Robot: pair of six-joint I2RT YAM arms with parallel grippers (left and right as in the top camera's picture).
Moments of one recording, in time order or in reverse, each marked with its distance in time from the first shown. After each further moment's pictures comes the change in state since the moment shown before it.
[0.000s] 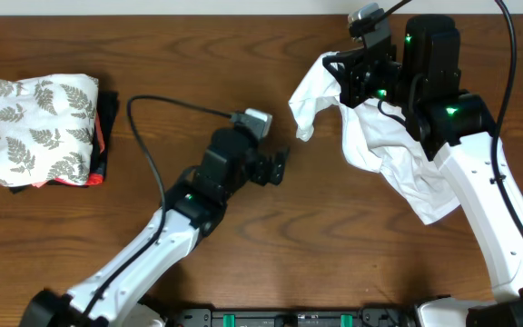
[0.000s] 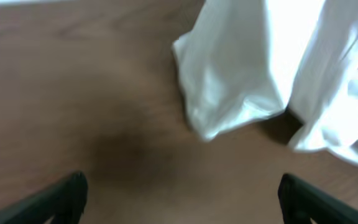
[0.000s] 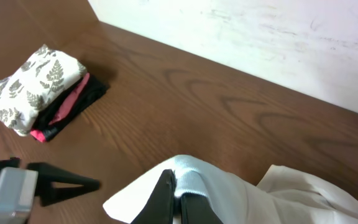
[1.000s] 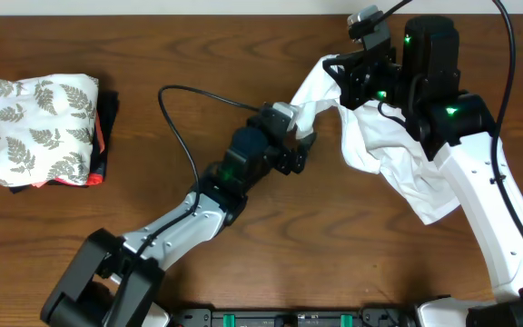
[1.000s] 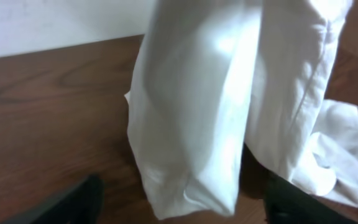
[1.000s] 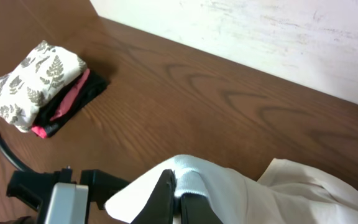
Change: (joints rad) left arm -0.051 0.245 0.001 0.436 0.048 0.026; right arm 0.000 0.000 0.000 -0.025 -0.001 0.000
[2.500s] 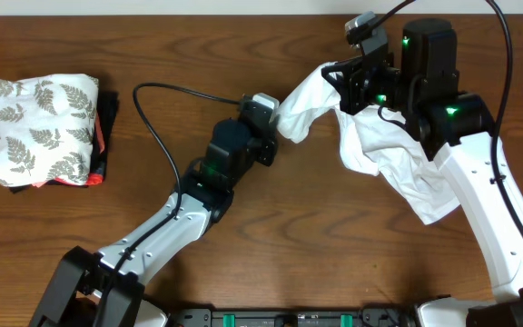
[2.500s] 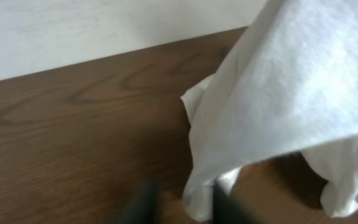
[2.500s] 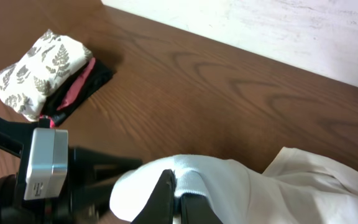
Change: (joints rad) left arm 0.078 -0.093 0.000 -0.122 -0.074 0.090; right arm 0.000 0.000 0.000 -0.049 -0.025 -0.015
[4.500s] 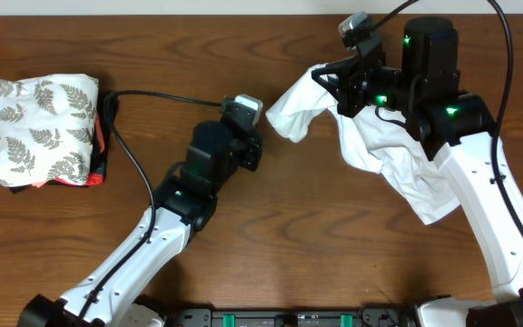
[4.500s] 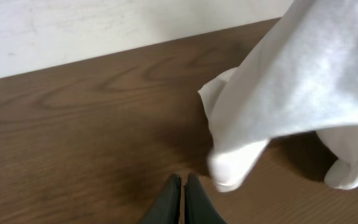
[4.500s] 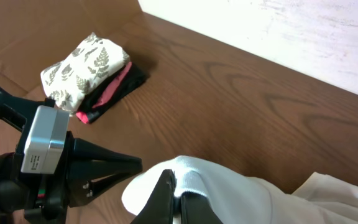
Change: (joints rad) left arm 0.043 -0.183 0.001 -0.235 -0.006 0.012; right arm 0.000 0.000 0.000 0.030 -0.145 -0.019
